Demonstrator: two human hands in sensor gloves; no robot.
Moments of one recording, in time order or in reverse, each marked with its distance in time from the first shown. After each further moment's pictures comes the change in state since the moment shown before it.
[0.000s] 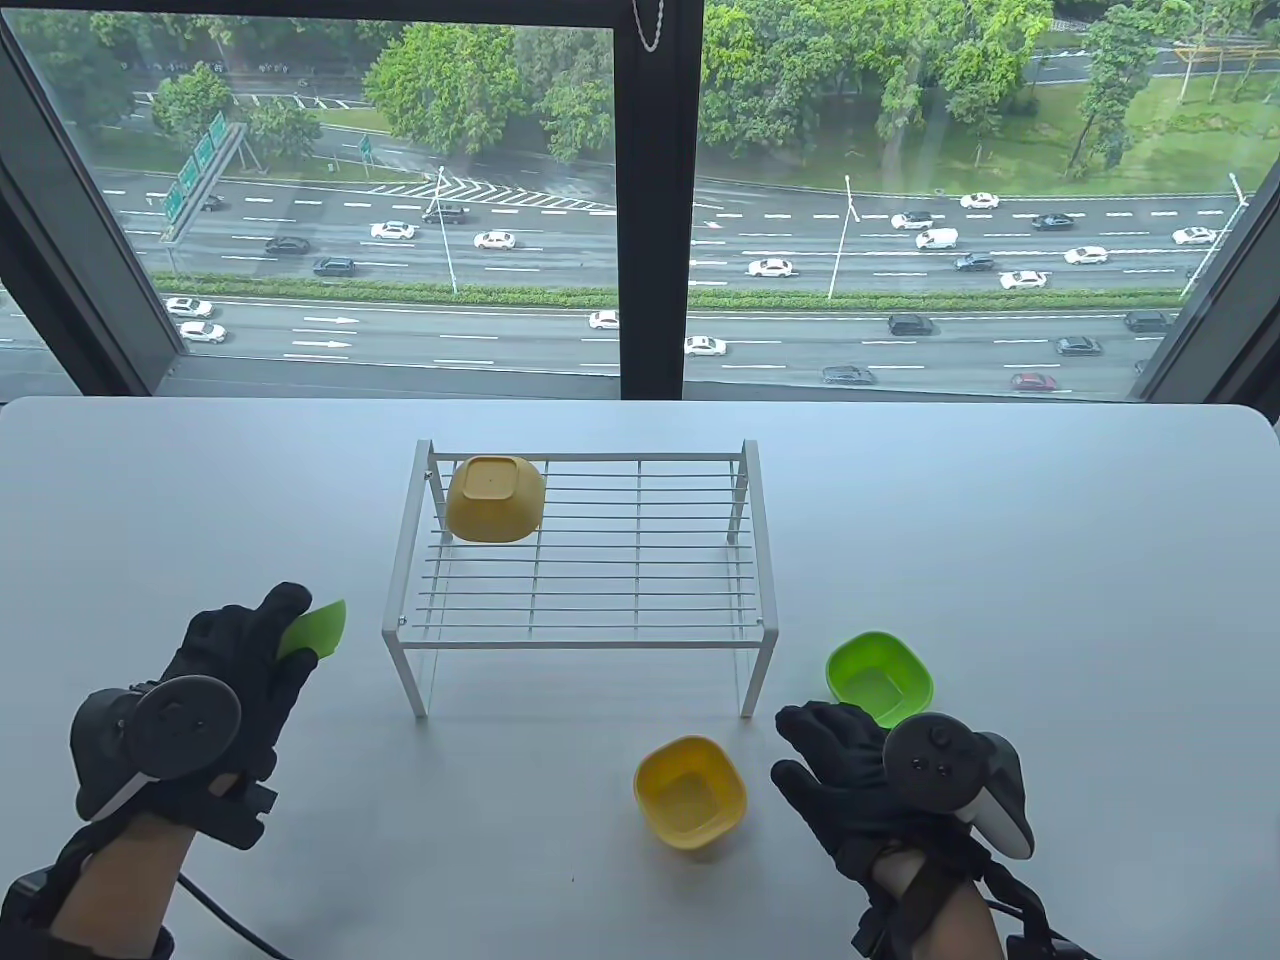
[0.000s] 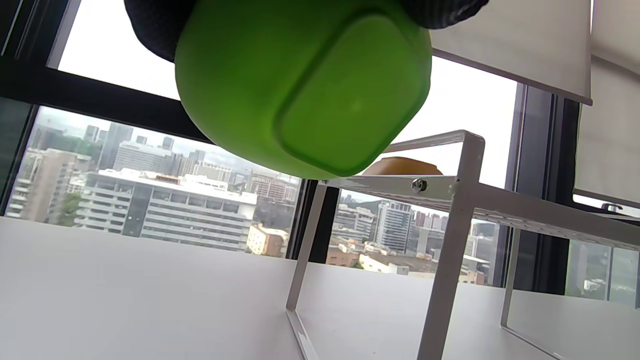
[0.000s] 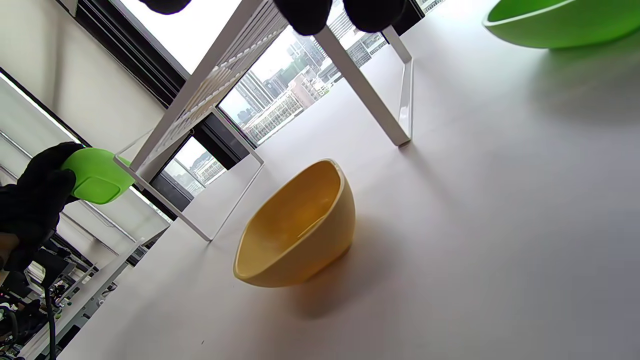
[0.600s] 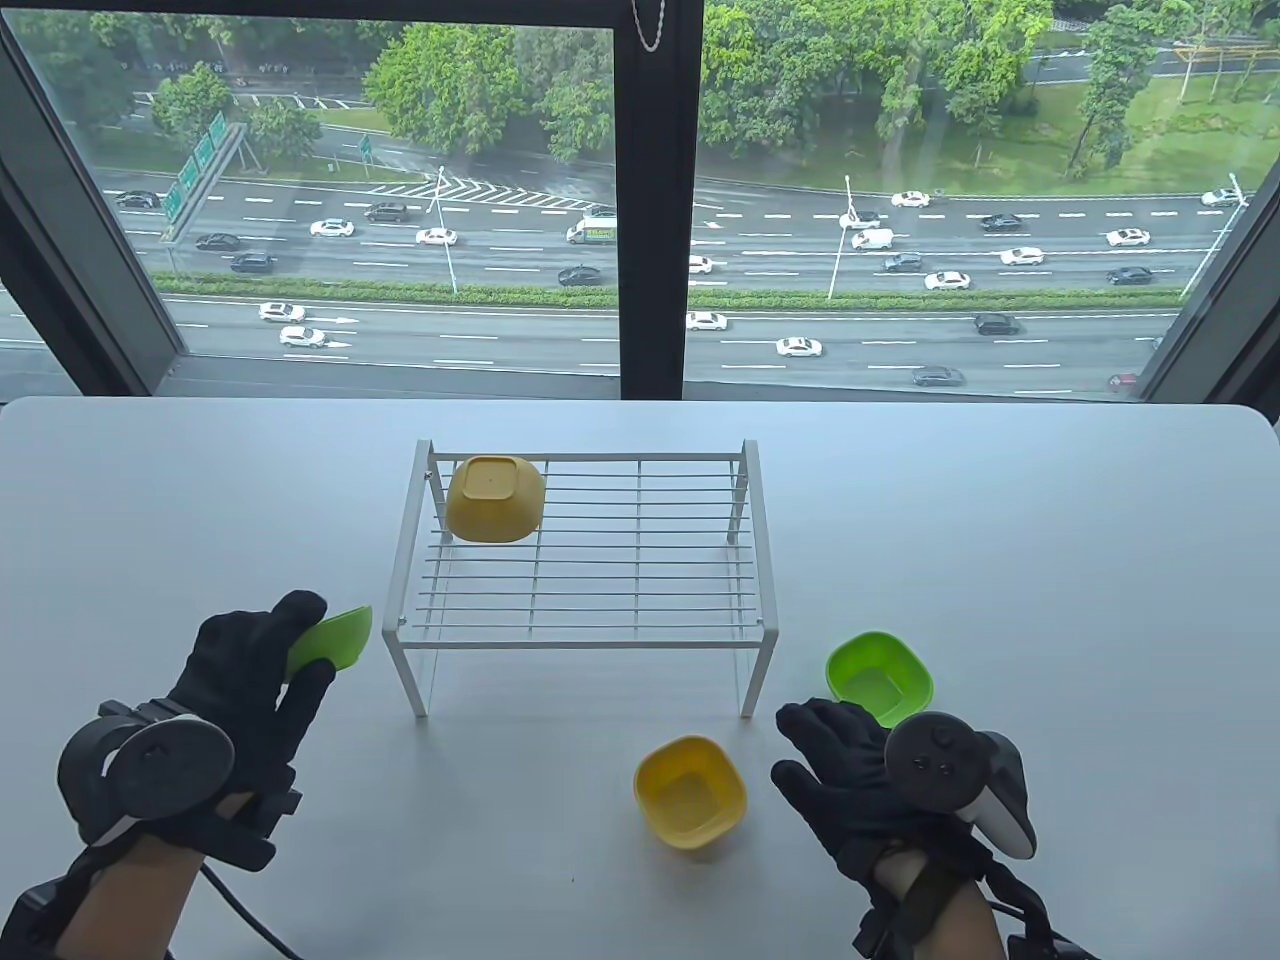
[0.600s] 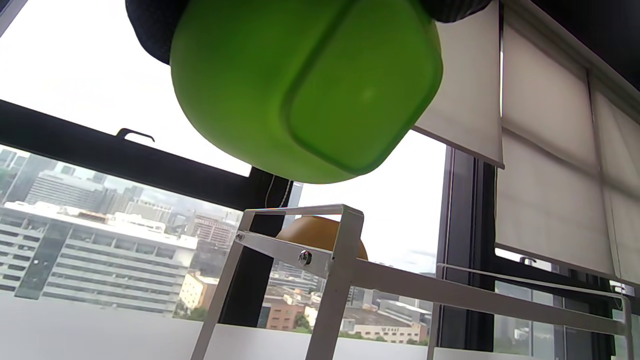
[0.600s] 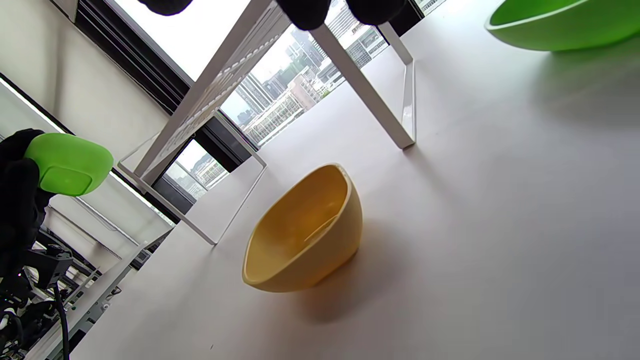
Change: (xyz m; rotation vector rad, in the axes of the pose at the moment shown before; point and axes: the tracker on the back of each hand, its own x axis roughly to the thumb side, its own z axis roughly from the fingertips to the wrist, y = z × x) left_hand 0.030 0.014 0.009 0.140 -0.144 0.102; right_hand -0.001 -0.004 0.001 -0.006 0.009 -0.032
